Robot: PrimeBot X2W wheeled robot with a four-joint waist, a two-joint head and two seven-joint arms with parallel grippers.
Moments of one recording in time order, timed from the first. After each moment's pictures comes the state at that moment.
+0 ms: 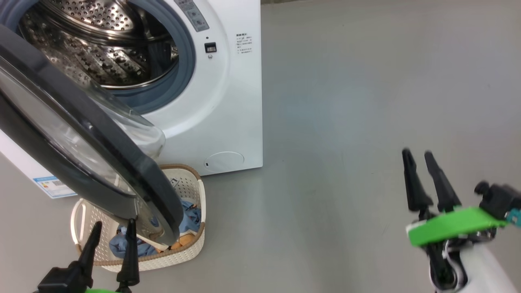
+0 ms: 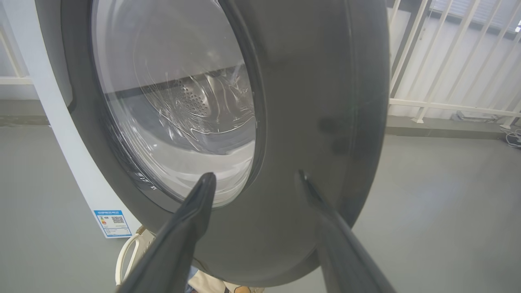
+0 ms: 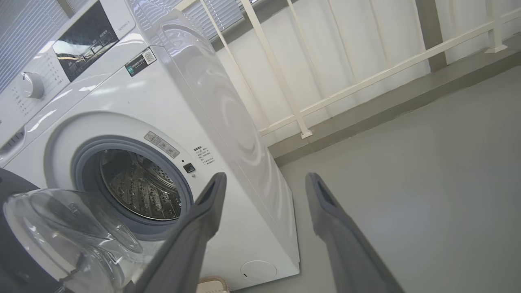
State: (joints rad) left arm 0.02 0.03 0.04 0.09 -0.21 -0.06 -0.26; right arm -0.29 -0.19 0.09 0.31 0.72 0.13 -0.25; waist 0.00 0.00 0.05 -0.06
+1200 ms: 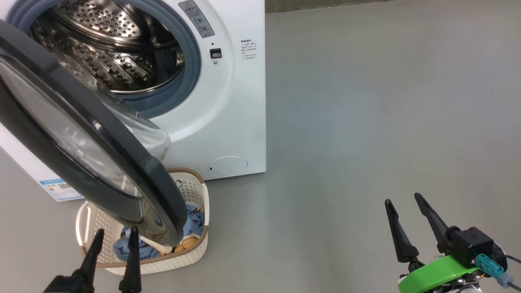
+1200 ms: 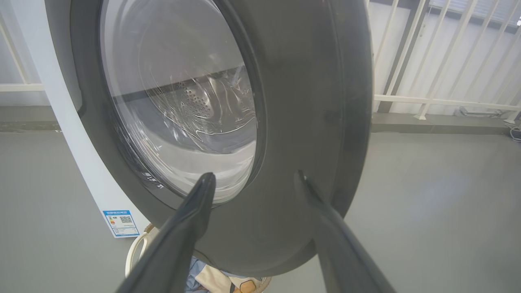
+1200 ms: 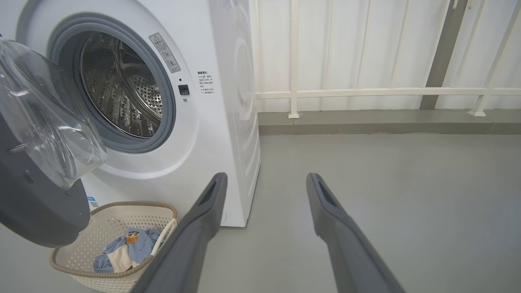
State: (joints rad) left arm 0.06 0.04 0.03 0.07 -0.19 -0.03 -0.26; right arm -0.06 -0.11 0.01 0.17 0.18 0.13 -0.25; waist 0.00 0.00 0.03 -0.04
